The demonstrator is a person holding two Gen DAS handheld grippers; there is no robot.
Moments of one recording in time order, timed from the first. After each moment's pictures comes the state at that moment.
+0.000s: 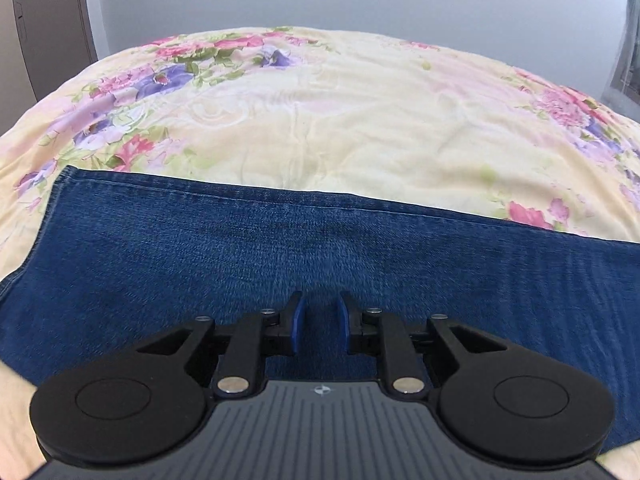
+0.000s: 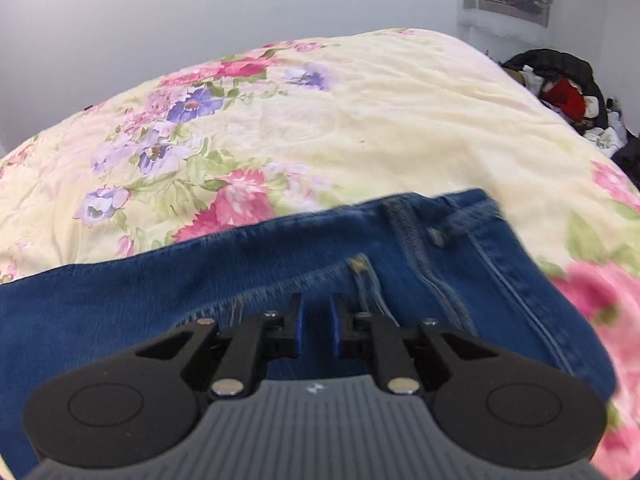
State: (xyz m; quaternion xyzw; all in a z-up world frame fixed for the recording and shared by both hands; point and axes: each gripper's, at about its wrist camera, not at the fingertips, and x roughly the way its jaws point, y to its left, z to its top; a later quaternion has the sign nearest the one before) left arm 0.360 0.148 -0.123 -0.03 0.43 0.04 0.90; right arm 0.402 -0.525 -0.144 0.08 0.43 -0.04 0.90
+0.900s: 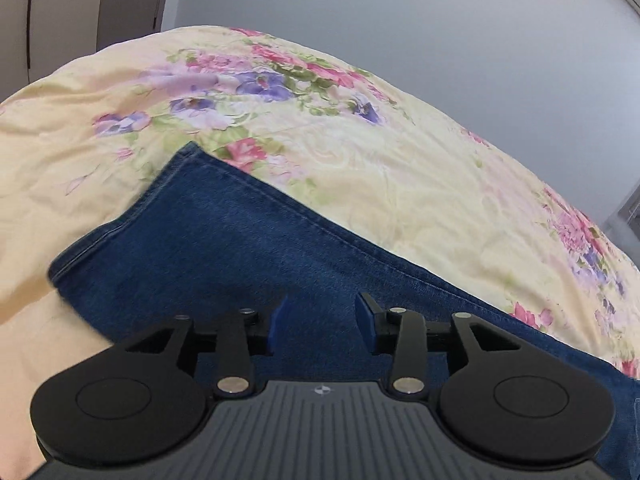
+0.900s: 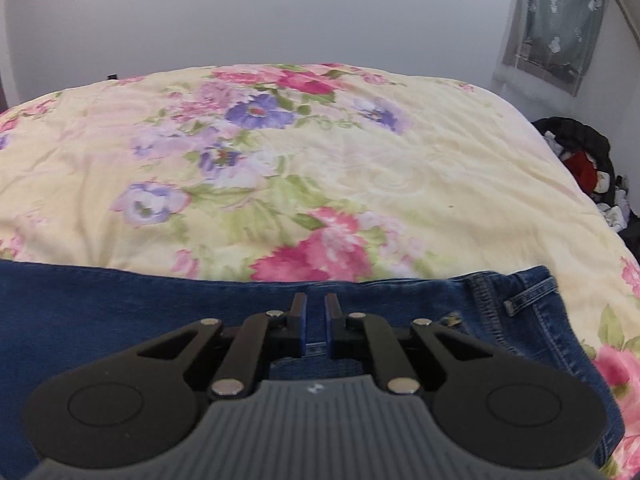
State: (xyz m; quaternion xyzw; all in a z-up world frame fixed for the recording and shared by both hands) left arm 0.299 0.256 -0.078 -0.21 0.37 0.08 0.90; right arm 0.407 -0.418 -0.111 -0.01 0.40 0.01 0.91
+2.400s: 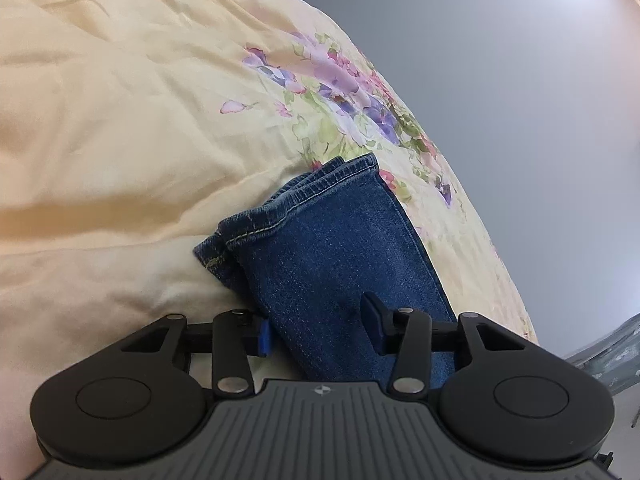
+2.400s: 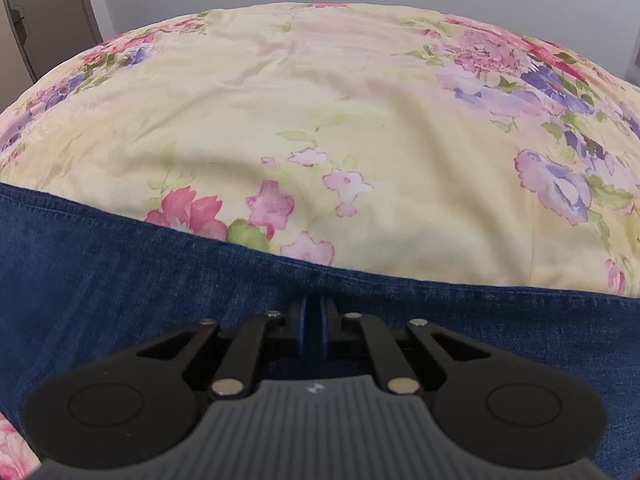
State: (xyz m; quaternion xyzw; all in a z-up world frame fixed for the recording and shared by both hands) left arm 0.261 0.375 -0.154 -0.43 0.29 0.11 0.85; right arm 0.466 -0.153 -0.159 0.00 0.47 0.13 0.87
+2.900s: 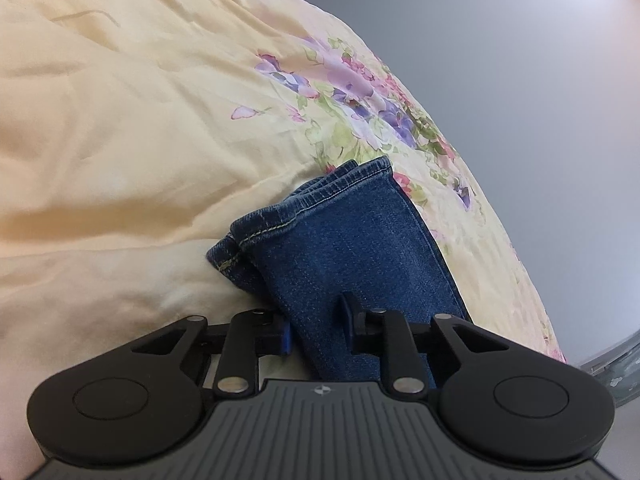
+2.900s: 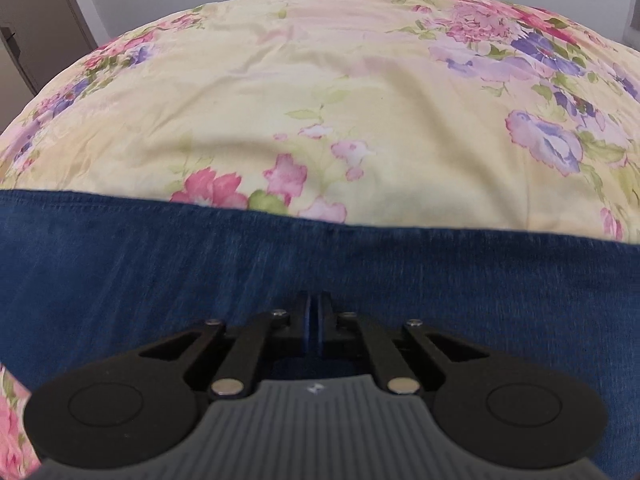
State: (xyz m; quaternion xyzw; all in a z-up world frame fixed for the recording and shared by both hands) left arm 0.262 0.372 -0.150 -0.42 0.30 0.14 0.84; right arm 0.420 -0.159 -0.144 0.03 0.51 0.15 0.85
